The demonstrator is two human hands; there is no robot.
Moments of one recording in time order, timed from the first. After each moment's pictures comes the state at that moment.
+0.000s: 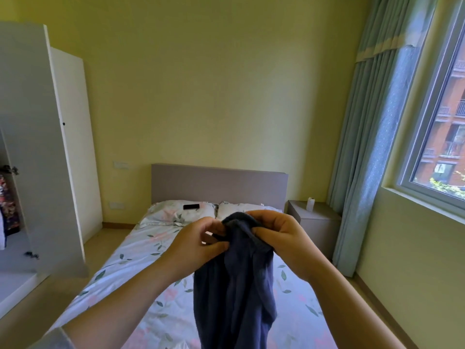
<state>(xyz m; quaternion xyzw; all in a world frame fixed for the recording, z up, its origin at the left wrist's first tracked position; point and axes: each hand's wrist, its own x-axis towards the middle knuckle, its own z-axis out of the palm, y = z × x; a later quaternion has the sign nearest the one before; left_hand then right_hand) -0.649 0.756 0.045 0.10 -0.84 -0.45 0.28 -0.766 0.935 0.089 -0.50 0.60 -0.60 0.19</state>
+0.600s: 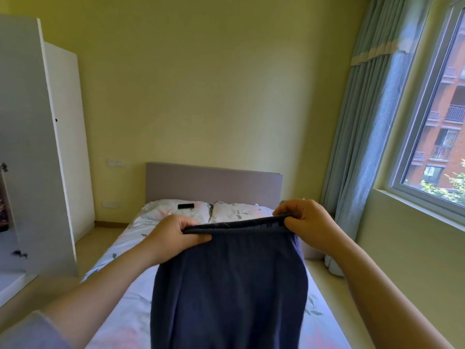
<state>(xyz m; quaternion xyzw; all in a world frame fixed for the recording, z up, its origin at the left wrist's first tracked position) -0.641 0.701 0.052 0.12 -0.87 -0.40 0.25 -0.817 0.950 0.121 -0.45 0.81 -0.36 -0.02</state>
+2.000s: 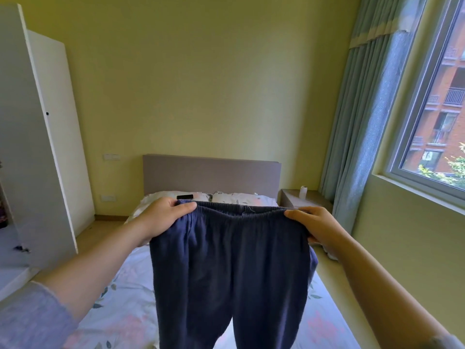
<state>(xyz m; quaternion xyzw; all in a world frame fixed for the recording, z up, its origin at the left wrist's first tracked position) -0.641 0.701 0.078 0.25 -0.81 -0.48 0.21 -0.844 0.963 0.082 -0.26 0.80 -0.53 0.11</state>
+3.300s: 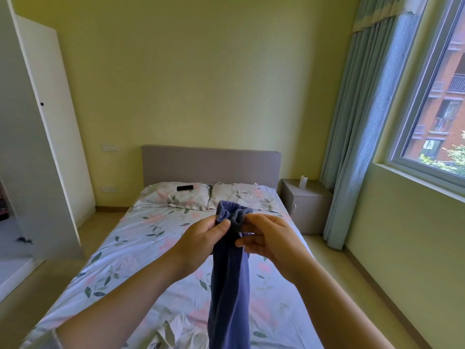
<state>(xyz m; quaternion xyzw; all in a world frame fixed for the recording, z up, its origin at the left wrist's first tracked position) -0.650 0.792 0.040 0.12 -0.77 -0.60 0.19 -0.745 0.930 0.064 -0.28 0.61 -0.68 0.30</state>
